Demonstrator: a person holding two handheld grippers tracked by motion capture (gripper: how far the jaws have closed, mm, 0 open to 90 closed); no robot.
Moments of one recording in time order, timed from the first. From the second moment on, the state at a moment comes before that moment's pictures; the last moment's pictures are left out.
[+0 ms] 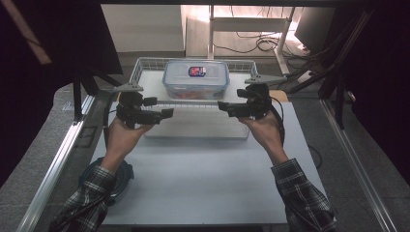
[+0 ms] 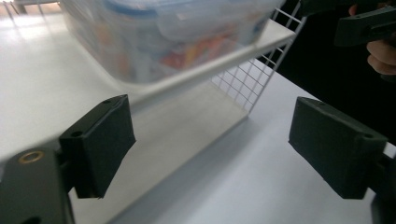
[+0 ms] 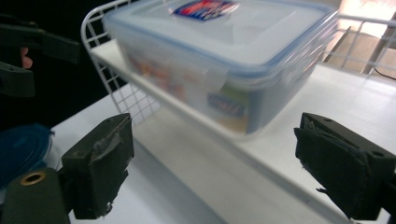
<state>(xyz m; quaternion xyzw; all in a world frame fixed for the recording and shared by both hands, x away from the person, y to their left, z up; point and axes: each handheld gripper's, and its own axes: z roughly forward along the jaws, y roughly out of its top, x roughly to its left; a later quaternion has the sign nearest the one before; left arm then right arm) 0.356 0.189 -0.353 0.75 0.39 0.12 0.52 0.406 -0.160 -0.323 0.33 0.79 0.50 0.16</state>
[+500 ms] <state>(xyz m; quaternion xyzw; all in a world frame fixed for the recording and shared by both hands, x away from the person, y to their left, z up) 0.296 0.177 -0.388 0.76 0.36 0.14 0.52 0.357 -0.160 -0.353 0.29 0.81 0.49 0.15</state>
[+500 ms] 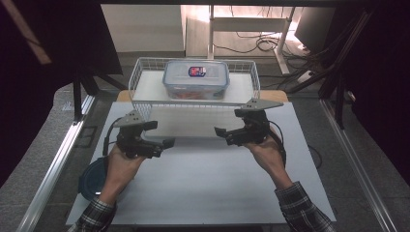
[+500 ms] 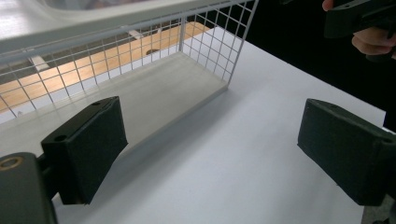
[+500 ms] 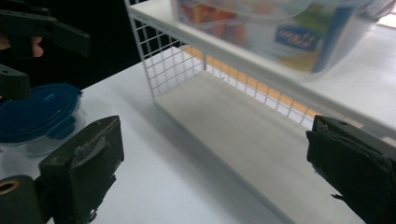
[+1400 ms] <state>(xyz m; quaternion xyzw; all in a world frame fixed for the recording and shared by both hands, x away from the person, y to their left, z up) 0.230 0.154 -0.458 0.79 0.33 0.13 0.51 0.289 -0.184 -0.409 0.29 0.81 0.49 0.16</state>
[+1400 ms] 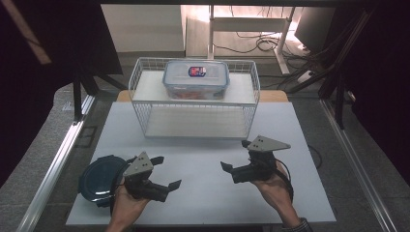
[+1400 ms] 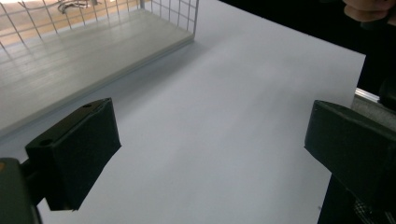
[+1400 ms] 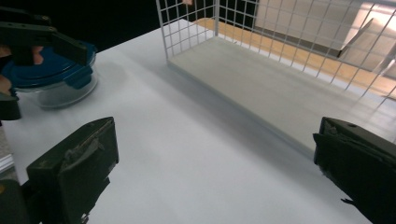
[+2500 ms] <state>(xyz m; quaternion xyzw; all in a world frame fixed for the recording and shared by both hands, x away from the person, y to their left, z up) 0.219 0.154 -0.484 0.80 0.35 0.15 0.46 0.258 -0.197 -0.488 0.30 0.83 0.43 0.16</state>
